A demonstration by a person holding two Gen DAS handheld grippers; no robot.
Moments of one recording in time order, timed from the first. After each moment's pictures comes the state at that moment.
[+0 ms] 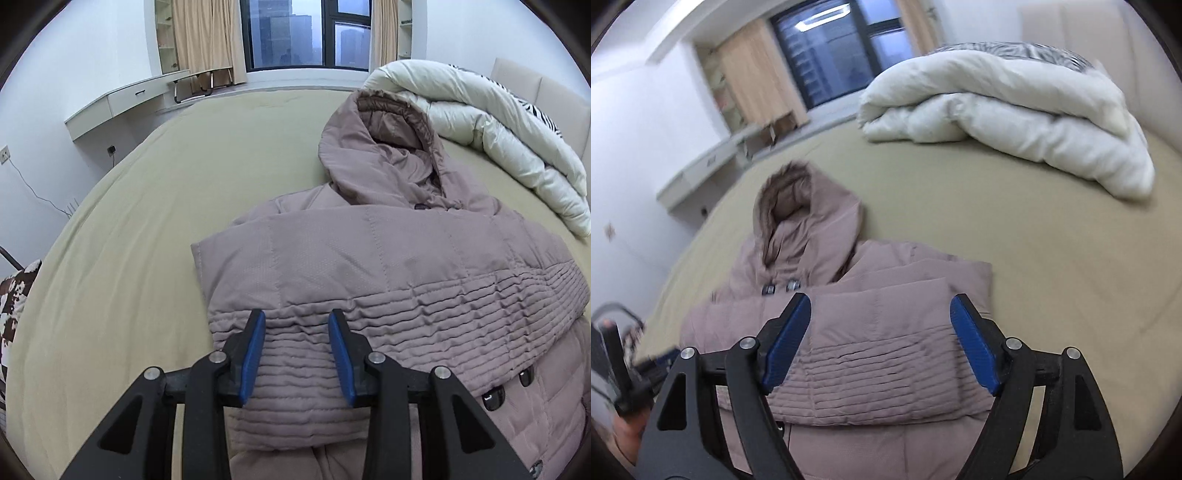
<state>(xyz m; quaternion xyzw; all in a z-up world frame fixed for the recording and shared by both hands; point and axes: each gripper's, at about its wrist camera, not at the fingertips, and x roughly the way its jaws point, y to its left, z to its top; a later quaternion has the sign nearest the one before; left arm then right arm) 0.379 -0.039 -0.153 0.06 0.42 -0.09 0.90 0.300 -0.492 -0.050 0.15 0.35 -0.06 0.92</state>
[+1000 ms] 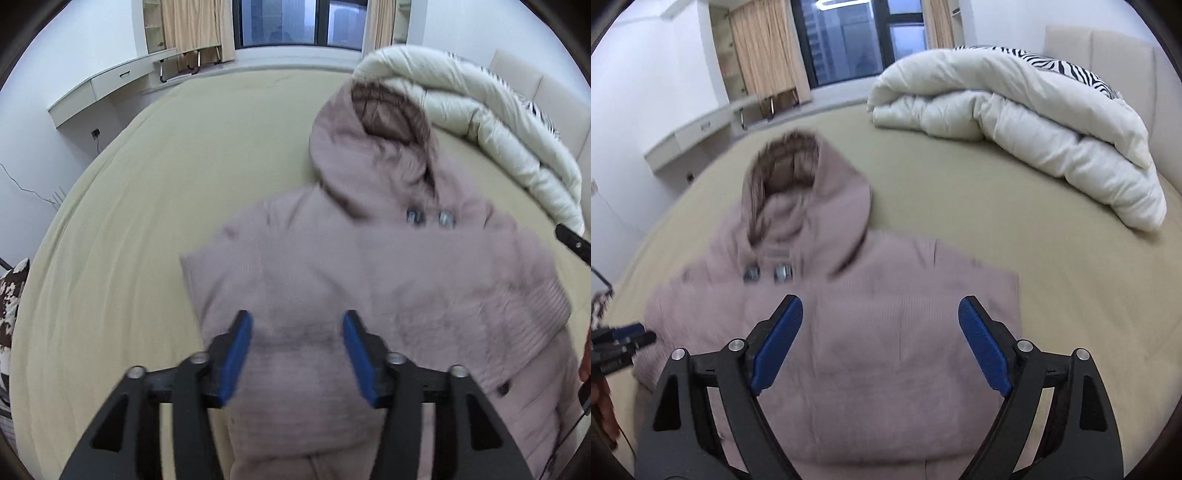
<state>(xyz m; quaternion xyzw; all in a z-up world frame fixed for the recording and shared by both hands) 0.411 -0.037 -0.121 0.03 0.46 -0.12 0.88 0.355 -0.462 -0.066 0.11 0.36 -0.08 0.92</state>
